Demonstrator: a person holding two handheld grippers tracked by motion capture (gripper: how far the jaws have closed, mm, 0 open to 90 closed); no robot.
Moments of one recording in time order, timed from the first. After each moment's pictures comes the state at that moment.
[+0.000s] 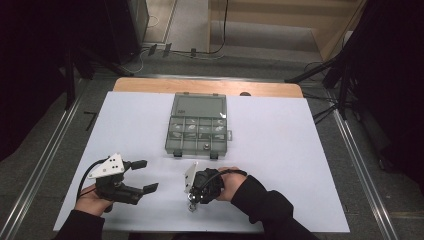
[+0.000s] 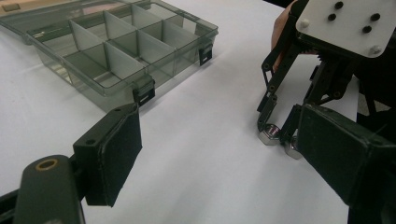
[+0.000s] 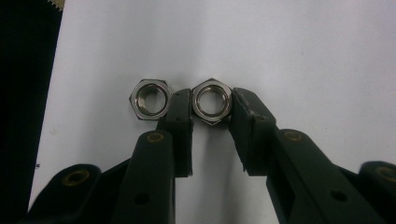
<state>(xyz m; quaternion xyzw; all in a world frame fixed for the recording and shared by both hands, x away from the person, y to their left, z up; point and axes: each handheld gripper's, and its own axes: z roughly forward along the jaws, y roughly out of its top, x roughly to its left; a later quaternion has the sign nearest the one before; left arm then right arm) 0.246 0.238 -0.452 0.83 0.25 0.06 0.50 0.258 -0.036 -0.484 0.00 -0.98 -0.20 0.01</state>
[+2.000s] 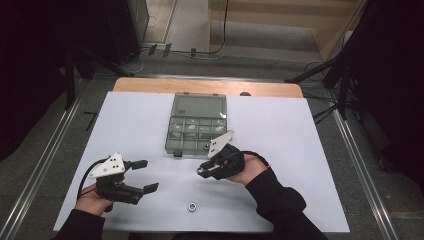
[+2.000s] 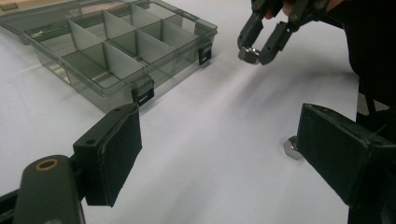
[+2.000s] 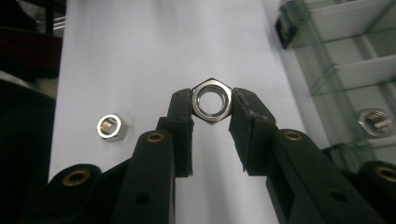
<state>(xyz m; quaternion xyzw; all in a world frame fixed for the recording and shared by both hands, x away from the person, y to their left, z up) 0.247 0.237 -0.452 0.83 0.25 0.06 0.50 0.300 -0.100 -0.452 -0.14 -0.93 -0.35 0.01</state>
